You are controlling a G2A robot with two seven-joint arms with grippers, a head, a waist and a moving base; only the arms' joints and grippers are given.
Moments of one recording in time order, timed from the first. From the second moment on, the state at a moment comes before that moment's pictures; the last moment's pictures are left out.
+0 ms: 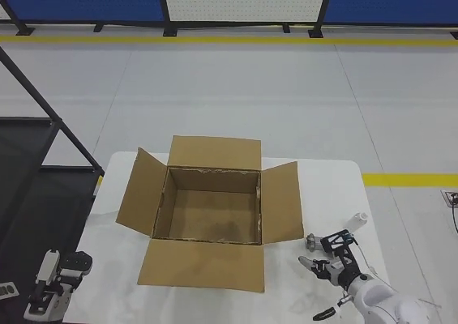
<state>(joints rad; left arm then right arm) 1.90 -1.36 -1.95 -2.14 -0.26 -0.36 -0.28 -1.43 -1.12 1.44 -1.80 -1.15 -0.16 0.53</state>
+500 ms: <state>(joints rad) 1.89 -1.36 -1.94 -2.14 -0.24 -0.36 -0.27 -1.35 -1.13 1.41 -1.63 -1.33 -0.07 0.55</state>
